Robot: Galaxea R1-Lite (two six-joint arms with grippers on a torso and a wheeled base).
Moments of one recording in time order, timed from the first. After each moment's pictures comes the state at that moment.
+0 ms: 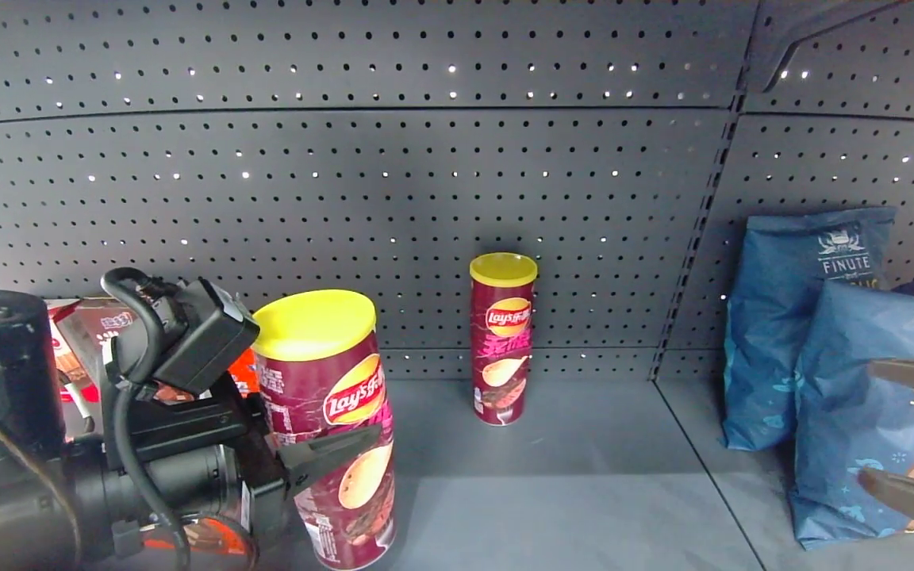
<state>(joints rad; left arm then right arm) -0.55 1.30 -0.57 -0.42 -0.25 0.08 0.48 0.93 -0.66 -0.06 0.33 -0.12</state>
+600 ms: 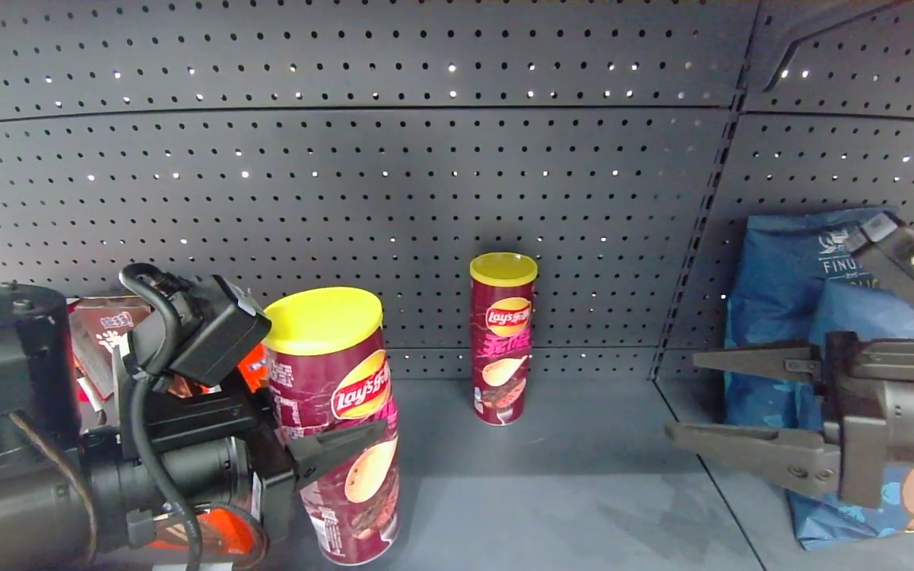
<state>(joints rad) -0.55 1.32 -0.58 -0.43 -0.25 0.08 0.55 1.26 -0.81 -0.11 0.37 -0.06</state>
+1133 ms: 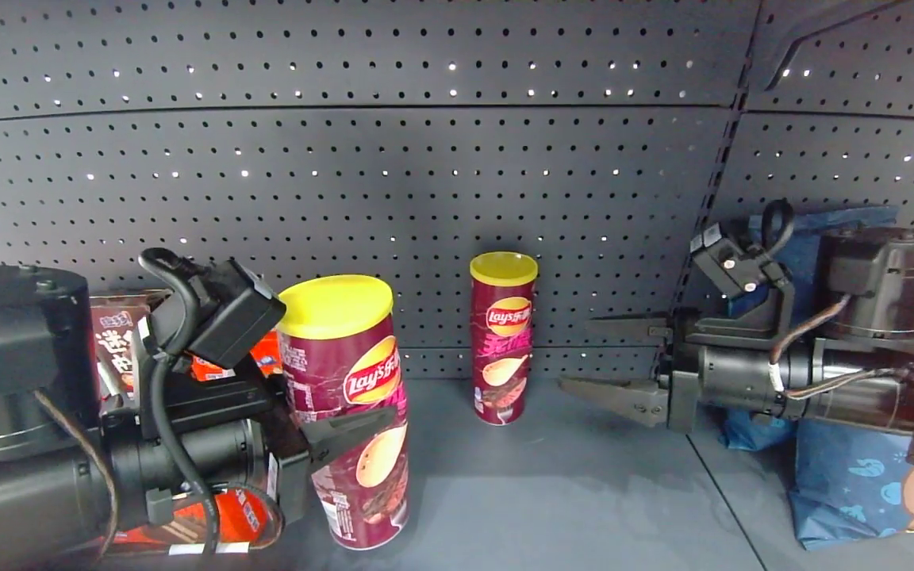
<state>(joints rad) -0.55 1.35 -0.62 -0.43 -0.25 0.08 0.51 1.60 -0.78 -0.64 0.59 -0.07</state>
